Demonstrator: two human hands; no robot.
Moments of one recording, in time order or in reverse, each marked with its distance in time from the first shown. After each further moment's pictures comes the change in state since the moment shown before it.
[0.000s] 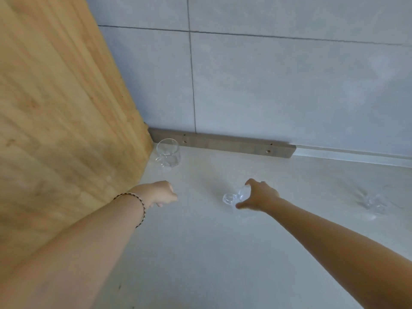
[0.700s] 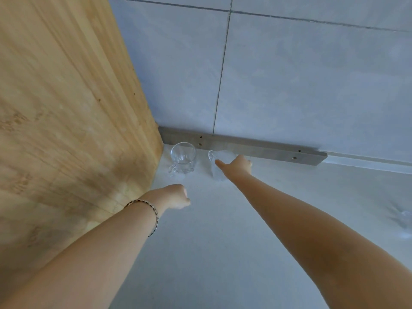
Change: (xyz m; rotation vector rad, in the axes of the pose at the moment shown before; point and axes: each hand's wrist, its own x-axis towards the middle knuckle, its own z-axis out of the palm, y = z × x) left_hand 0.069 -0.022 -0.028 0.079 -0.073 0.163; right_hand 0.109 -0.145 0.000 0.574 0.161 0.213
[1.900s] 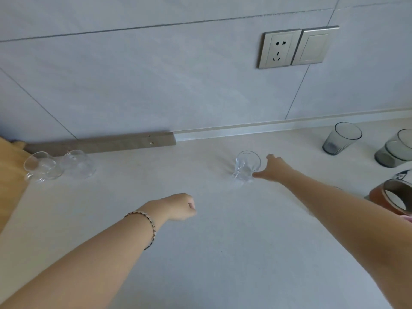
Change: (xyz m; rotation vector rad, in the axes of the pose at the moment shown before) left_hand -0.029 0.424 0.209 0.222 -0.052 0.174; right_hand 0.048 0.433 -0.397 -0.317 0.025 -0.019
